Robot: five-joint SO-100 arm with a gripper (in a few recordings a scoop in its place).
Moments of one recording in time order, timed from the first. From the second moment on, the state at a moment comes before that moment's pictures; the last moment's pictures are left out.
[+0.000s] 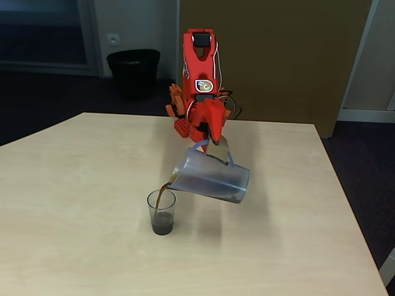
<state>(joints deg) -10.3 106.2 142.3 -46.3 159.0</state>
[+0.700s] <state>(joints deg) -10.3 106.2 142.4 -47.5 161.8</state>
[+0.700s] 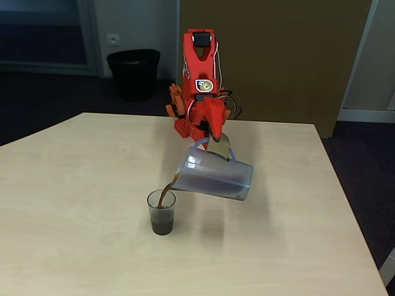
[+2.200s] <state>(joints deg) -10.9 106.3 142.4 -45.5 158.7</state>
